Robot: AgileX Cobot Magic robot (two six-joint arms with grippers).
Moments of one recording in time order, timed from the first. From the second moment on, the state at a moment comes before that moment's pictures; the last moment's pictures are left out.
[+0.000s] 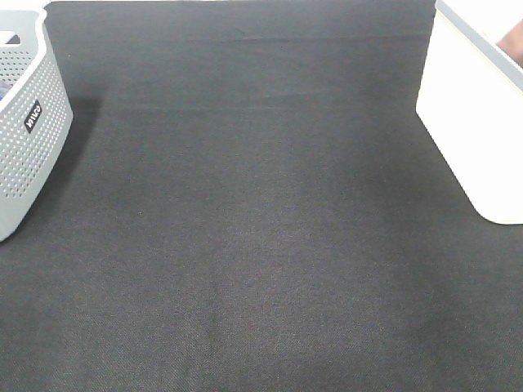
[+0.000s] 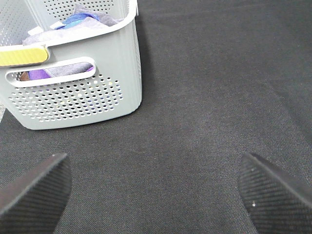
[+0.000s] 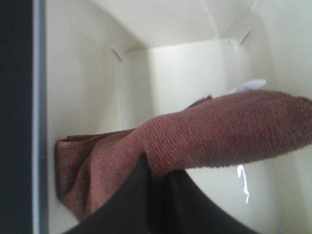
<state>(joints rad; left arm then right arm) -0.01 0.00 -0.50 -0.07 1.06 0.11 -0.21 2.10 -2.23 0.16 1.22 -0.10</state>
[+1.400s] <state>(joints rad) -0.01 0.00 -0.50 -0.07 1.06 0.11 0.09 1.74 -1.81 0.14 1.22 -0.07</state>
